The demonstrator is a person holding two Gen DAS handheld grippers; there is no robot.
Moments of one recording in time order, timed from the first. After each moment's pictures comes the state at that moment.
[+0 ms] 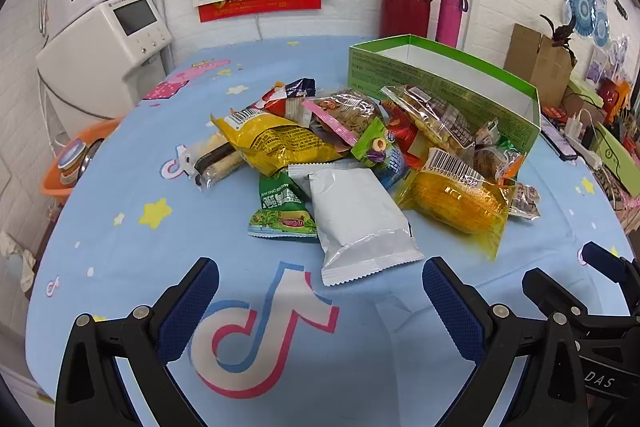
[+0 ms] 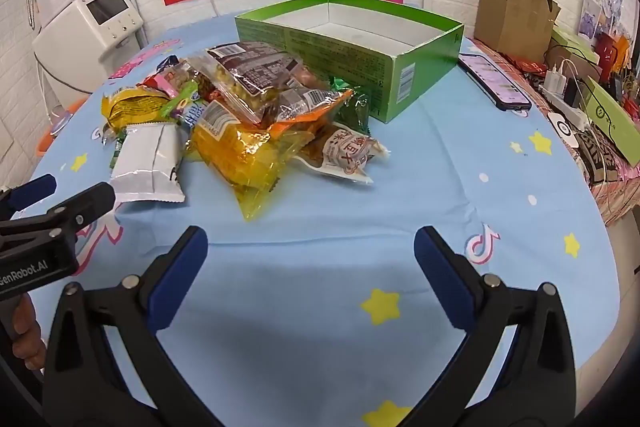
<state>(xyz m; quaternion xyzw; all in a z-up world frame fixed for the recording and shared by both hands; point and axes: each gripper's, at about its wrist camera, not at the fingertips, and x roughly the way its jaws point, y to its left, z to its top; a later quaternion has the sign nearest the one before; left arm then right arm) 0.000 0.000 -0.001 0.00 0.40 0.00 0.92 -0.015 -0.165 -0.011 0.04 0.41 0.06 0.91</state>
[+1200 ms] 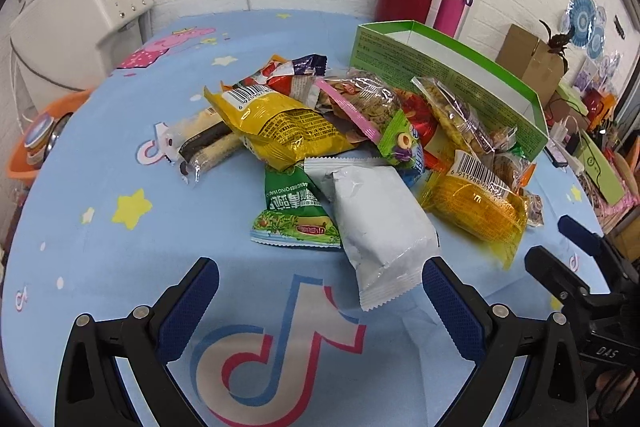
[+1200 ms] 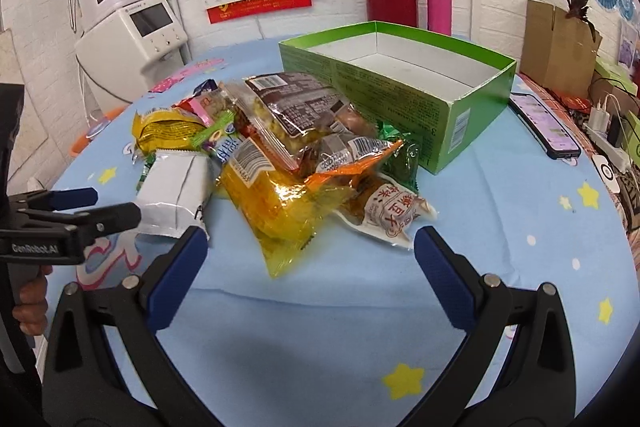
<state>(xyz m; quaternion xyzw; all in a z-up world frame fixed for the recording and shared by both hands) 0.032 0.039 -0.013 -0.06 0.42 -0.06 0.90 0.016 -0.160 -0.015 0.05 0.37 0.16 0.92</state>
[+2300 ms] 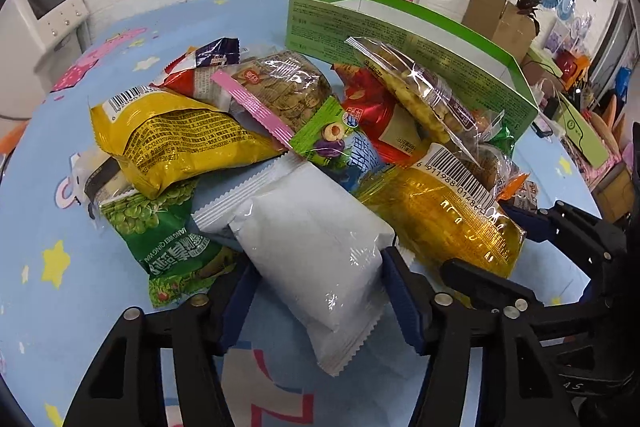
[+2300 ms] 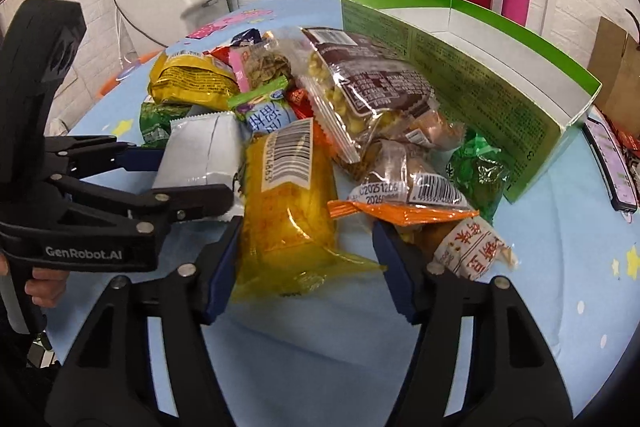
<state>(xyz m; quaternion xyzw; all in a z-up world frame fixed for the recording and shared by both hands) 0.073 -0.001 -0.035 -0.02 0.48 -0.13 0.87 0.046 -0.136 -0.028 -0.02 0.41 0.24 0.88</state>
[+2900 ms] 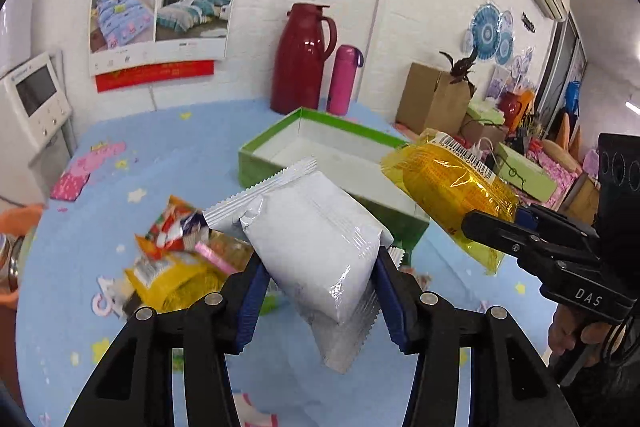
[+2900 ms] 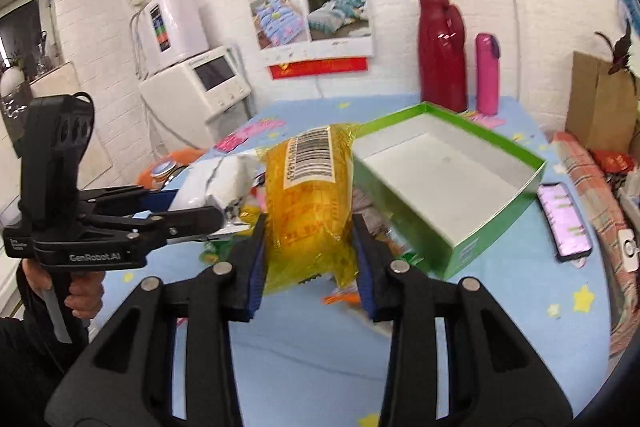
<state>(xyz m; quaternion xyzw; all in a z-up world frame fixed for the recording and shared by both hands) 0.067 -0.020 0.098 -0.01 0.34 -0.20 0.92 0.032 -0.205 0.088 0.06 0.27 0.23 0.93</state>
